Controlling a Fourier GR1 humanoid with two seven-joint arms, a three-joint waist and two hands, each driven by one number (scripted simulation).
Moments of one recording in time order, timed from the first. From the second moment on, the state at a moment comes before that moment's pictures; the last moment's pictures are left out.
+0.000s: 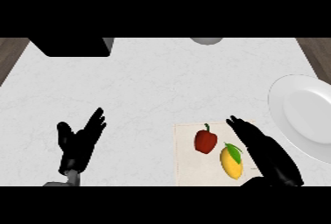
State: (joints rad) left arm 0.01 0.15 -0.12 -1.43 0.16 0.09 0.22; right arm 0.06 -0.35 0.34 -1.83 0.75 0.26 0.28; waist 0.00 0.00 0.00
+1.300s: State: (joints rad) left arm 0.03 0.11 -0.07 -1.45 0.11 0.04 0.23; right arm 0.00 -0.25 0.35 -1.57 1.04 0.15 0.08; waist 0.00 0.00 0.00
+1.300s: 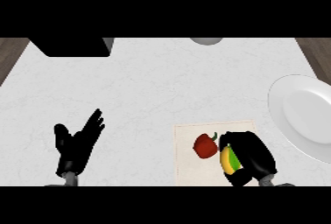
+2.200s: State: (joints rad) left arm 0.02 0.10 -0.06 -1.44 0.10 0.04 0.24; right arm -0.10 -0.01 0.45 -1.70 1.37 -0.45 0.85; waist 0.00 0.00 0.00
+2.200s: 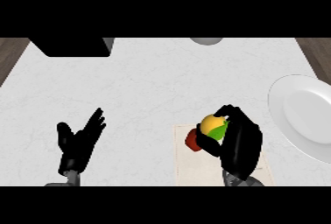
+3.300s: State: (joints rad) left arm 0.02 0.08 -0.06 -1.42 0.08 0.03 0.21; right arm -0.11 -0.33 -0.06 -1.49 0.85 -0.91 0.53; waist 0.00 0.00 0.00
